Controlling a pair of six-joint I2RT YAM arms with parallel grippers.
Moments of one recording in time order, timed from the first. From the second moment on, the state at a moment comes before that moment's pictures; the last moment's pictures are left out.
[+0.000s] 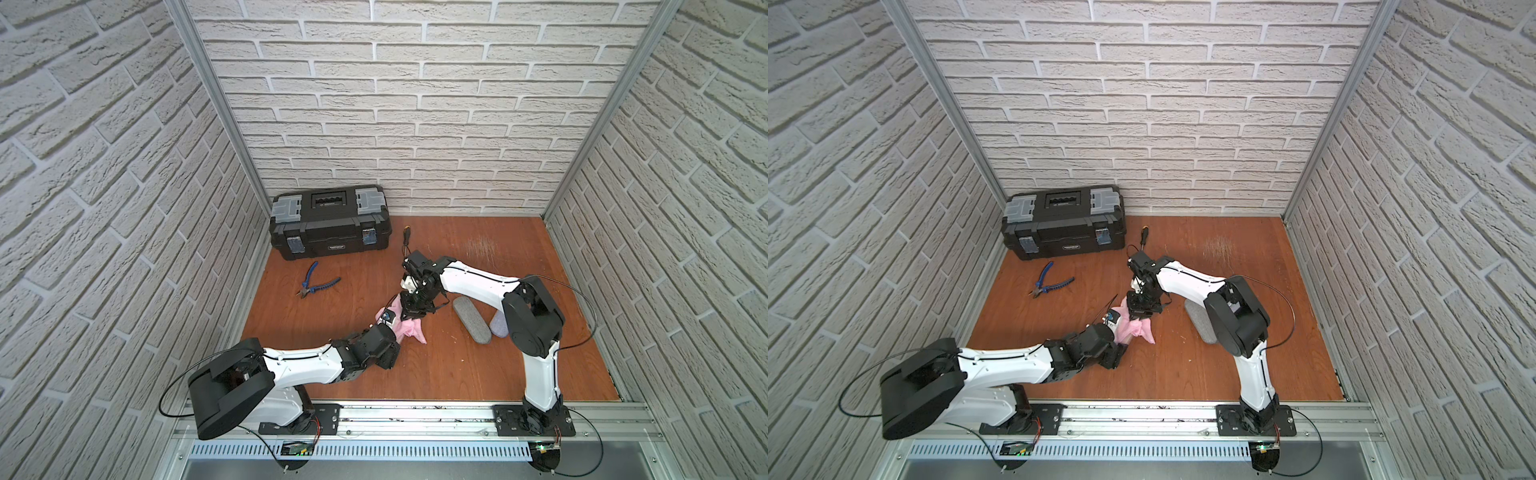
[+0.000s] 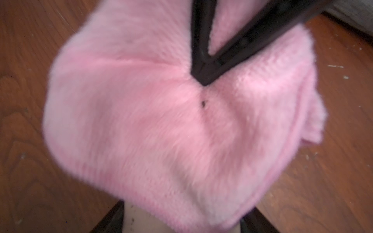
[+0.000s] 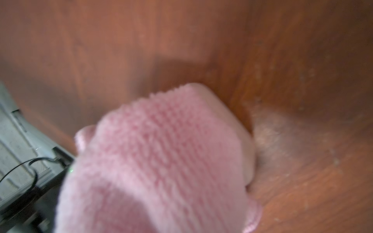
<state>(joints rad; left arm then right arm) -1.02 1.30 0.41 -0.01 -0.25 -0.43 0.61 2.03 1.50 -0.89 -0.43 0.56</state>
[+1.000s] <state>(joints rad) -0.66 1.44 0.34 0.43 0.47 -0.80 0.50 1.96 1.37 -0.76 -0.37 0.60</state>
